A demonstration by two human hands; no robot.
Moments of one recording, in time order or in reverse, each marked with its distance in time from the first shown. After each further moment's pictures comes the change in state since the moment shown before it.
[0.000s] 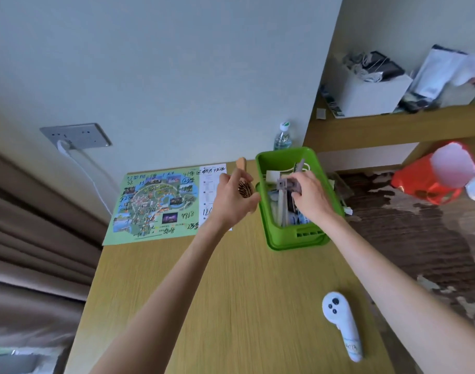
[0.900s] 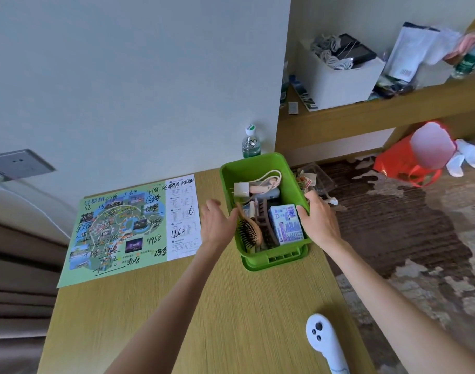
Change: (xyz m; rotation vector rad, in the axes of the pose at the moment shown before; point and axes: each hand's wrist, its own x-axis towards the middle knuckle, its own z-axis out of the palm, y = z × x) left_hand 0.062 -0.032 0.091 0.223 0.007 -0.280; right_hand 0.009 0.104 -0.001 -0.060 0.088 0.226
